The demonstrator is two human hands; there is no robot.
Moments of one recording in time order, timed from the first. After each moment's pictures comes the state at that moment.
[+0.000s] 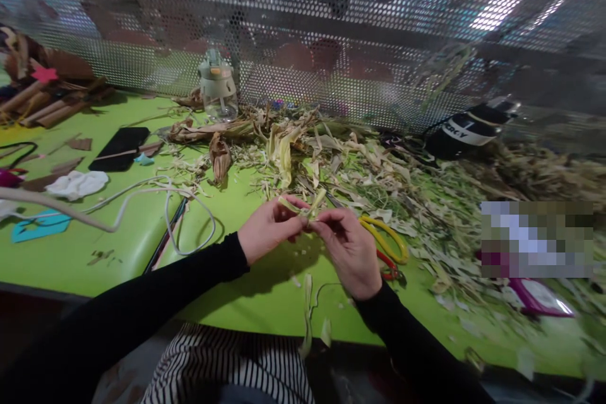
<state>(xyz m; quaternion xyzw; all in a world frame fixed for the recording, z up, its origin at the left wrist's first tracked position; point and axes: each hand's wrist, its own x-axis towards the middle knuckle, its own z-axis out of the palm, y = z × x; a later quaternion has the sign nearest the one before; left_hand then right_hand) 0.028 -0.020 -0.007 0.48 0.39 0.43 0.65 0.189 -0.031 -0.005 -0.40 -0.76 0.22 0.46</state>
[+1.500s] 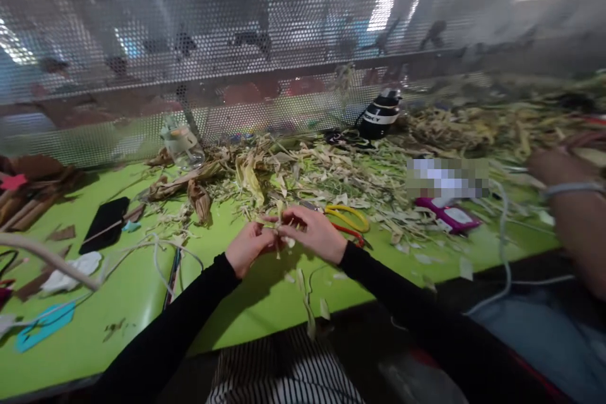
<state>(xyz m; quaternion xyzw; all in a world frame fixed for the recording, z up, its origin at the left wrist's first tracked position) 0.025 -0.021 -0.001 0.40 0.40 0.37 0.73 0.193 -0.022 0.004 -0.47 -0.76 0.26 0.35</state>
